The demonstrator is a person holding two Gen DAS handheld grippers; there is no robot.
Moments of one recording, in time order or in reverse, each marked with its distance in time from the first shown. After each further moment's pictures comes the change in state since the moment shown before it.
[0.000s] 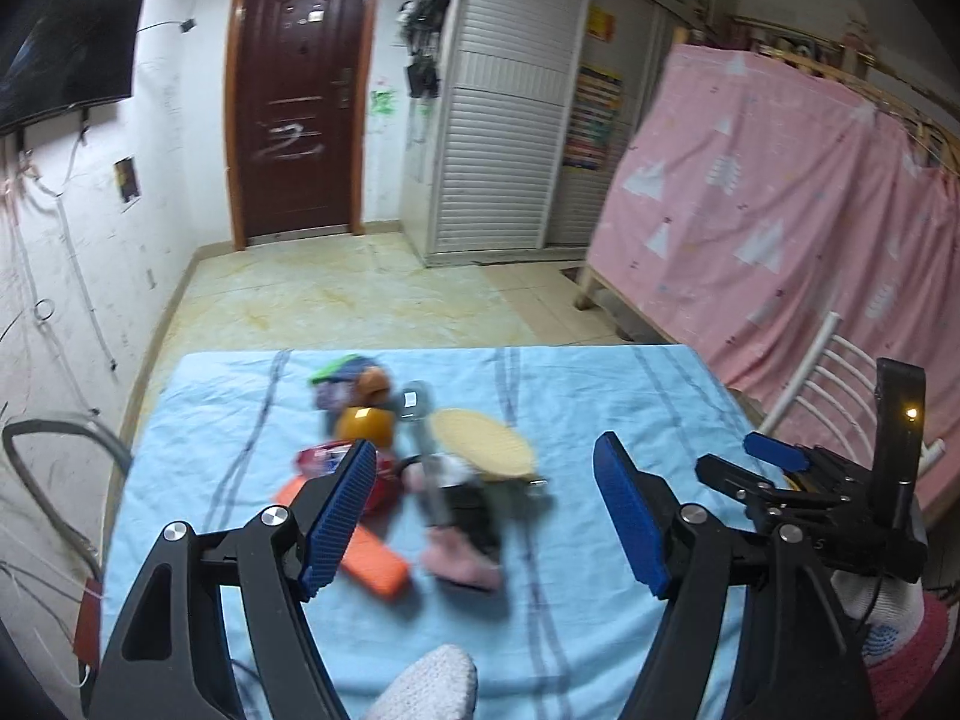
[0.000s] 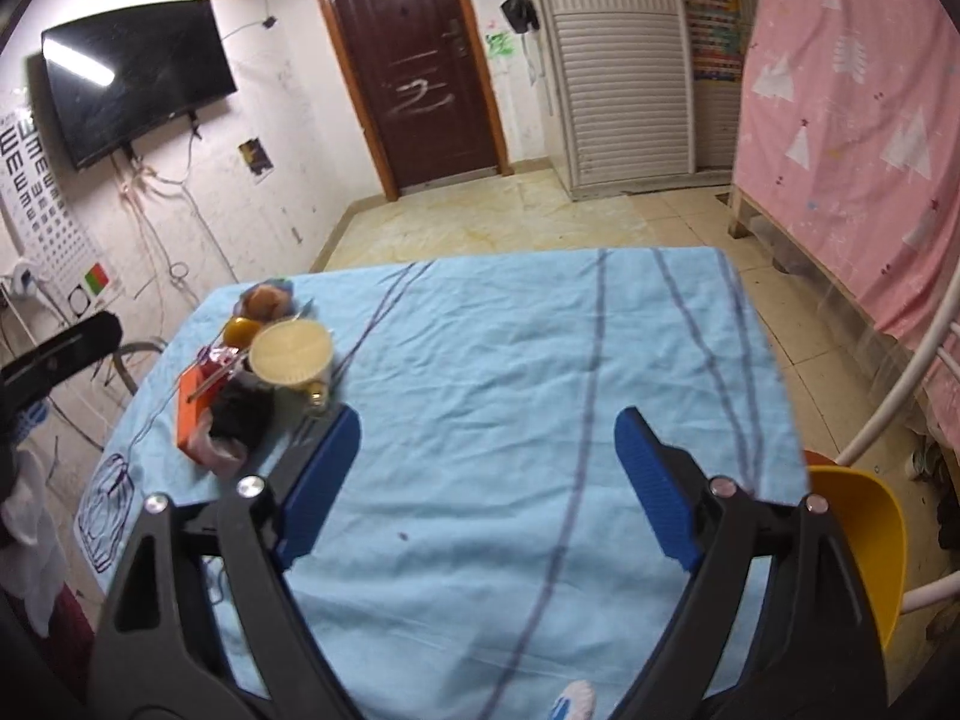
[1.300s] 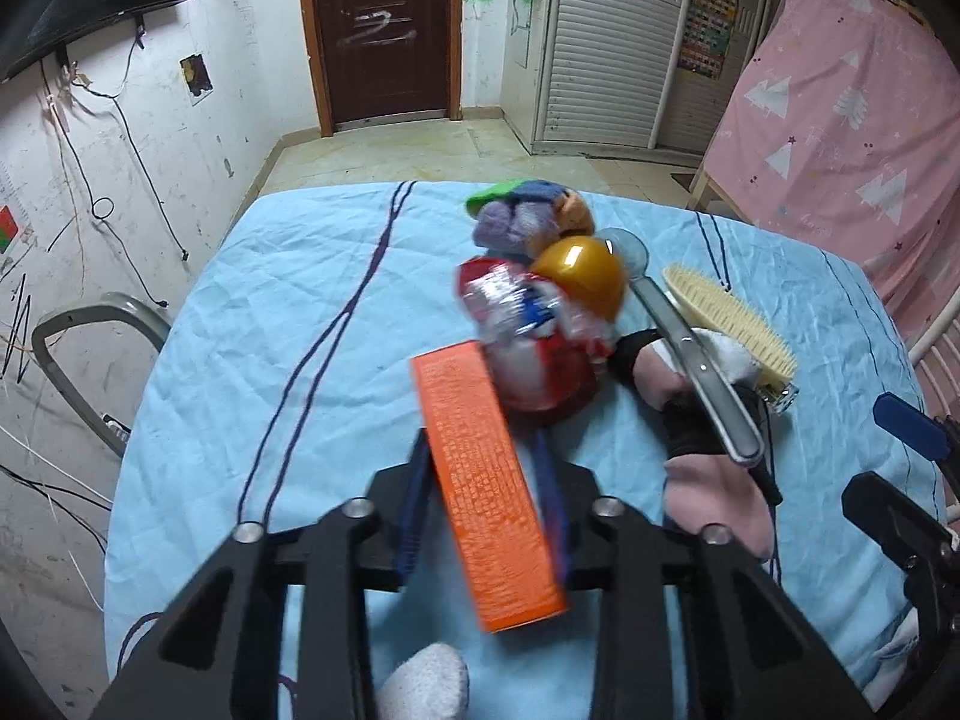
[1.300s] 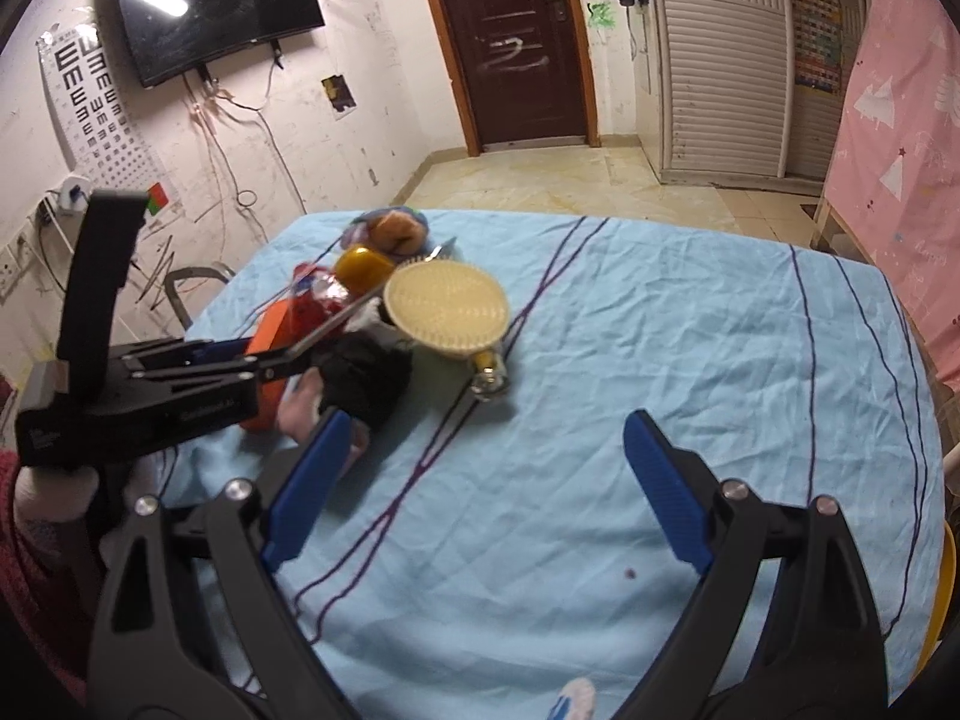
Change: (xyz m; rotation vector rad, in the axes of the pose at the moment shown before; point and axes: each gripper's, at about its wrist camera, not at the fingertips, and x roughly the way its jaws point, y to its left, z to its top) left arm 0.083 0.073 -0.043 -0.092 0.276 0.224; right arm 0.044 0.089 -0.008 -0.145 0.090 0.146
